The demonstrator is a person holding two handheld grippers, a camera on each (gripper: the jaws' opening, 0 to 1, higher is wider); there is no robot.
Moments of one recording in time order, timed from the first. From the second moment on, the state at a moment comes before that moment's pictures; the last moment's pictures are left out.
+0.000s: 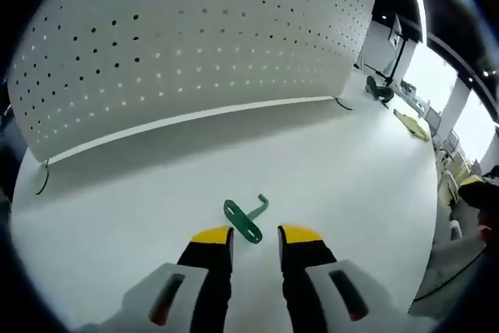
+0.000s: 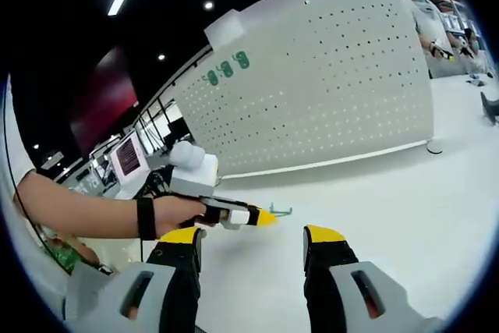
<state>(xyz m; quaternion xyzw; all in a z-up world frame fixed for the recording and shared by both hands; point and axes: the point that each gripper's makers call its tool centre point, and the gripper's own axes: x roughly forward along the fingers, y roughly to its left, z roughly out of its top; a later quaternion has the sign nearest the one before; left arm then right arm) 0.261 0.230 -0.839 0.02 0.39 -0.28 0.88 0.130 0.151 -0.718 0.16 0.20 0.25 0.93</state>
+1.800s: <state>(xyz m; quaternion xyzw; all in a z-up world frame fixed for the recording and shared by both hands) 0.249 0.223 -0.826 -0.01 0.38 -0.32 0.87 0.131 0.150 -0.711 0.16 0.19 0.25 0.93</state>
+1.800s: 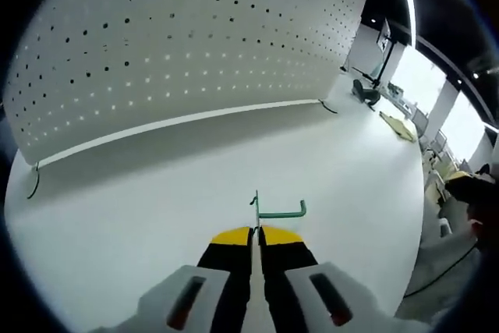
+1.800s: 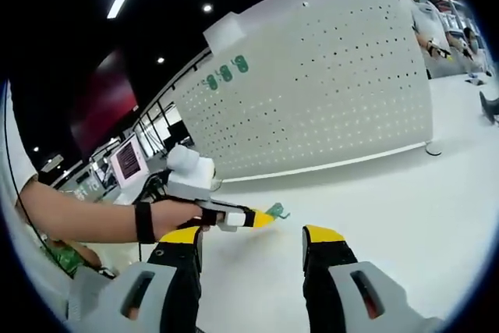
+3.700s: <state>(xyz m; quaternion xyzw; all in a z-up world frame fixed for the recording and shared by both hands) 0.168 0.190 -0.728 -0.08 0.25 -0.43 0.86 0.130 0.160 -0.694 0.21 0.17 0.25 0.93</state>
